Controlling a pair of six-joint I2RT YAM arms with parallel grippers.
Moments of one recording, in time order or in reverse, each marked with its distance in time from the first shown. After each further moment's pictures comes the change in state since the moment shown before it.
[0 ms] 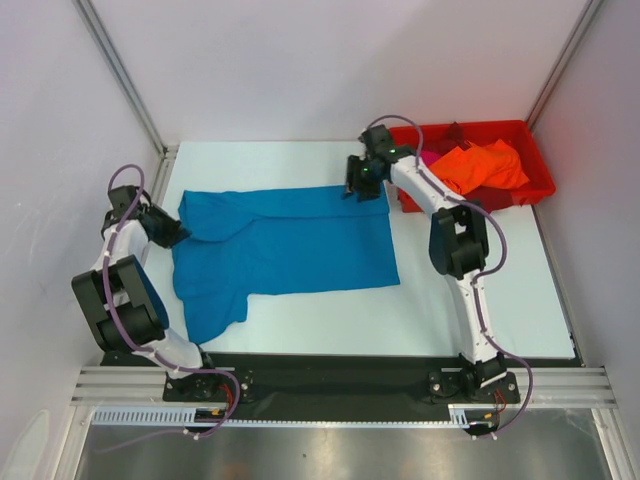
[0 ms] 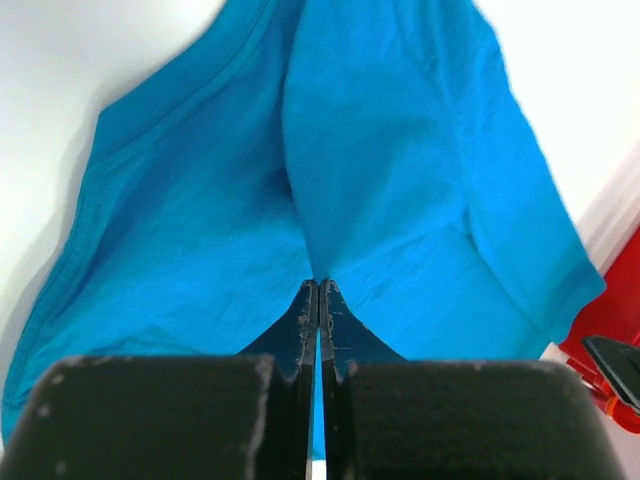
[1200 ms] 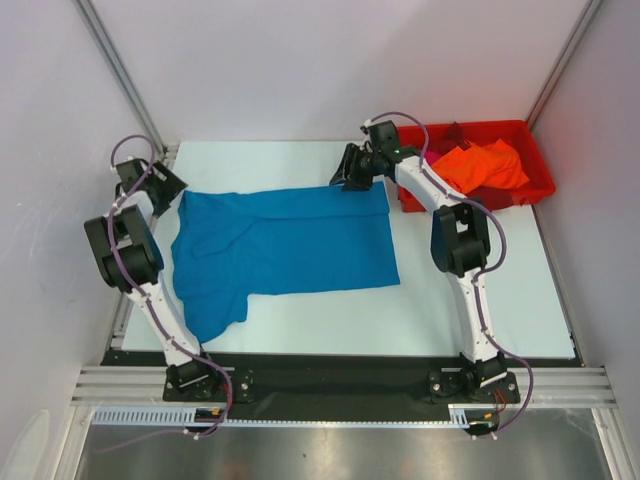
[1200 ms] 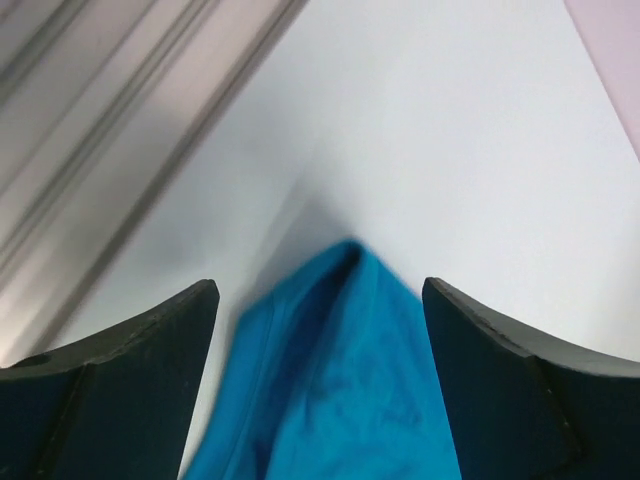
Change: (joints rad) left arm -0.031 0.510 0.378 0.375 -0.116 0.061; right arm 0.000 0.028 -0.011 0.267 -0.283 0.193
